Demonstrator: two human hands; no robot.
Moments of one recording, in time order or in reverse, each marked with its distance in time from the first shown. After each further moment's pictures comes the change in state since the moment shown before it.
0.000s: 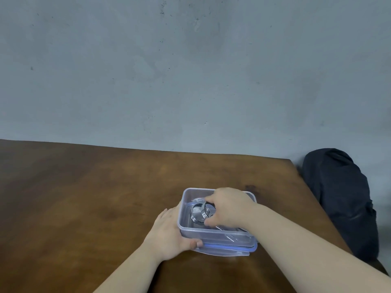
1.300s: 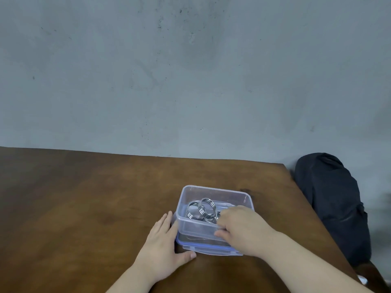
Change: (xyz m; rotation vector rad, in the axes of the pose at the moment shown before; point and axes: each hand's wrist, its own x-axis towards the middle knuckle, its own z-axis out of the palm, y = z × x) left_hand -0.034 0.010 0.003 0.234 -0.073 -0.104; right_hand -0.066 0.012 0.009 -0.106 0.149 -0.177
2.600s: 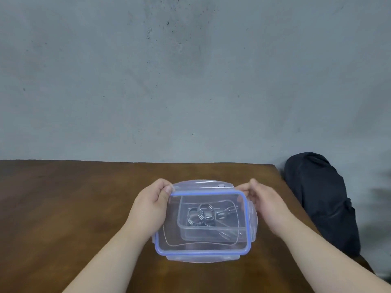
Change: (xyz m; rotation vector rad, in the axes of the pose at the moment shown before) left_hand 0.022 0.049 -0.100 -0.469 0.441 0.014; right_hand -0.024 0.050 -0.022 1.432 0.449 0.441
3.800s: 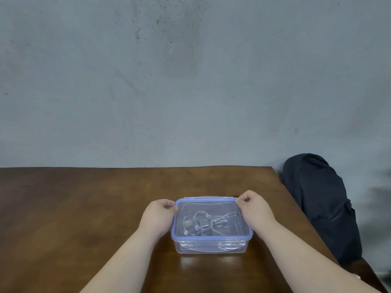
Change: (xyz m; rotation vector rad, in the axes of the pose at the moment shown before) left_hand 0.042 -0.044 0.061 -0.074 -0.126 -0.516; right_hand 0.049 0.045 0.001 -0.621 0.350 0.202
